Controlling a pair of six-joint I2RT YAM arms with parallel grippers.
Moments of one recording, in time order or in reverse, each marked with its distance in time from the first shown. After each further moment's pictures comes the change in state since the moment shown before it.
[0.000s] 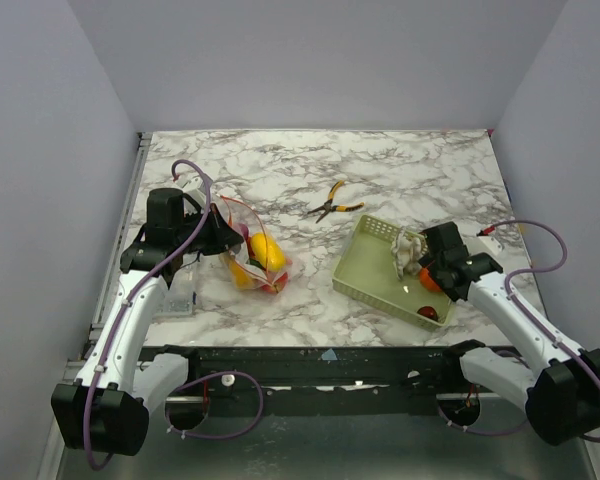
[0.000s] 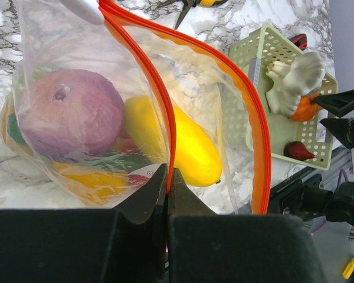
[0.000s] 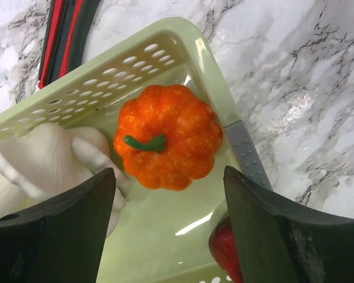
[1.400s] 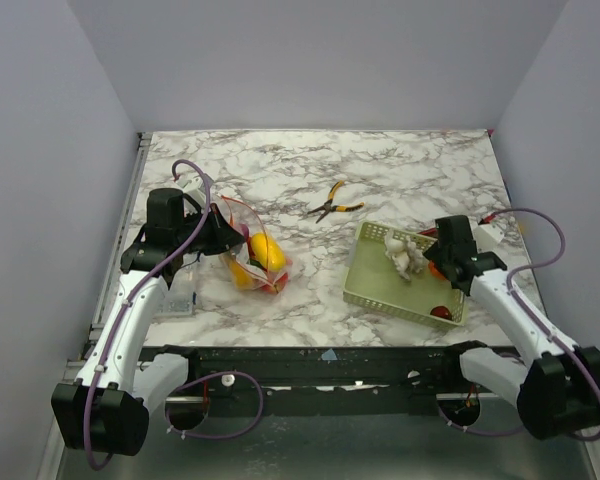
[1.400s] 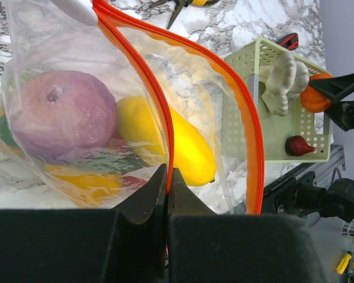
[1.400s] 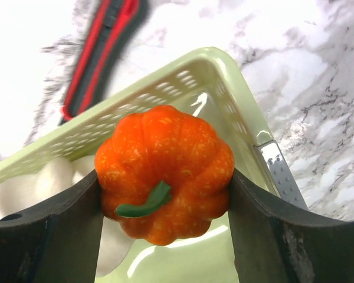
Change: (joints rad) left arm 0.000 0.000 -0.006 0.016 0.025 -0.011; right arm -0.119 0.080 -0.022 0.189 -0.031 -0.224
